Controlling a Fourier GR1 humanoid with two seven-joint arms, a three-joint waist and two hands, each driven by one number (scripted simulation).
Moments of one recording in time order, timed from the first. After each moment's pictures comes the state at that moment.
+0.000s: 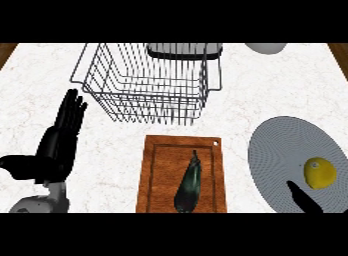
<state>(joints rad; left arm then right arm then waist) -0.07 0.15 -0.08 -1.64 0.11 0.19 0.00 0.33 -0.05 -0.06 -1.62 0.75 -0.73 0.69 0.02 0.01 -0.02</state>
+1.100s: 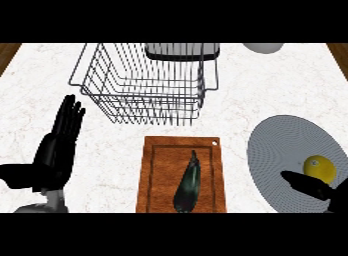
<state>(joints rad) -0.02 0.14 -0.08 -1.67 0.10 0.18 0.00 0.10 0.00 0.03 -2.02 1.22 -0.13 1.22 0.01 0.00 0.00</state>
